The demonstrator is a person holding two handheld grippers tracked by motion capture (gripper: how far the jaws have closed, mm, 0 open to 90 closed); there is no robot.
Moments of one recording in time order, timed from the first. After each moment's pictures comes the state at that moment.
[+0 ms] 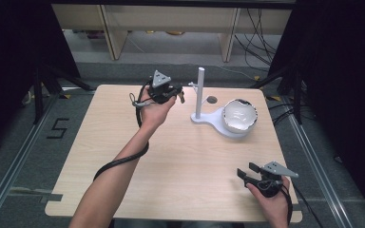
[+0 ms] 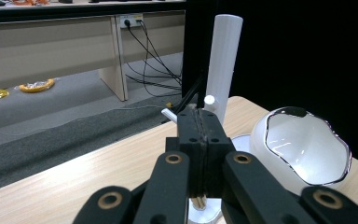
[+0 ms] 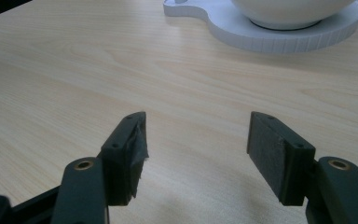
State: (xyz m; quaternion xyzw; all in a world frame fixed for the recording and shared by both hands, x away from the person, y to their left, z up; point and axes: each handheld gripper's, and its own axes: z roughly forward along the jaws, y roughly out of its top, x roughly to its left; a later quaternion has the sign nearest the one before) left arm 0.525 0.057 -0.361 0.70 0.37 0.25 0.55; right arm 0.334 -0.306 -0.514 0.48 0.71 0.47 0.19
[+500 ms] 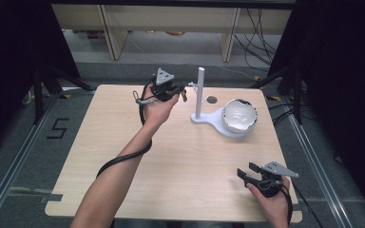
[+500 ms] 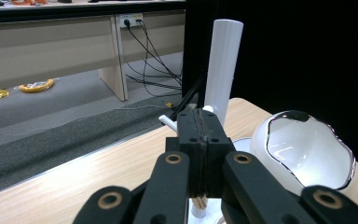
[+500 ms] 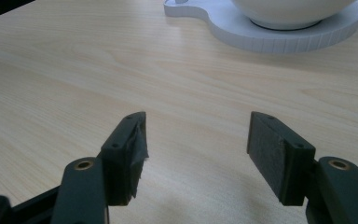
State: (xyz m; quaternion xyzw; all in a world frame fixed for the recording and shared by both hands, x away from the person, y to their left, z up) left arm 0.532 0.048 -0.359 0.70 0.38 0.25 0.55; right arm 0.335 -0.307 -0.515 0.48 0.72 0.47 0.20
